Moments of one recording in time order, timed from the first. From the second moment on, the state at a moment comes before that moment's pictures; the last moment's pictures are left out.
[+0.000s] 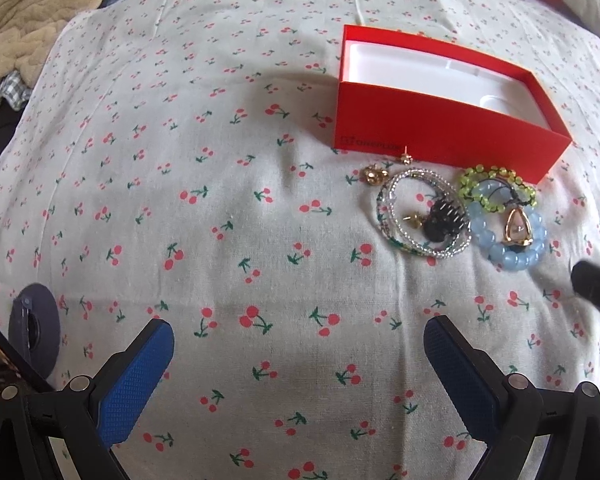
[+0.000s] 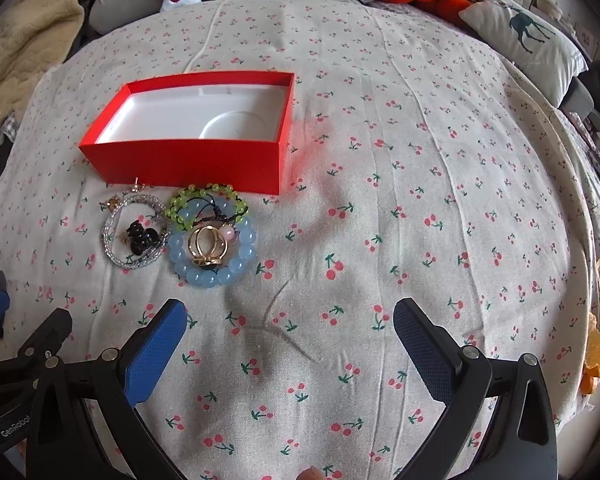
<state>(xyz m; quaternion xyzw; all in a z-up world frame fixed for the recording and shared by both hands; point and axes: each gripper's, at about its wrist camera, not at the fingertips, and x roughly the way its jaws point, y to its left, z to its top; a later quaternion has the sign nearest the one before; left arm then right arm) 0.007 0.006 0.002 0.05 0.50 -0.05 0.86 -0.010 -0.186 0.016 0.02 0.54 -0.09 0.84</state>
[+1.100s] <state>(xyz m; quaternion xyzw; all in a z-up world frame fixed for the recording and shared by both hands) 0.092 -0.003 -0.013 -0.09 0.57 -0.21 0.79 0.079 -0.212 -0.009 0.20 0.61 0.05 0.76</state>
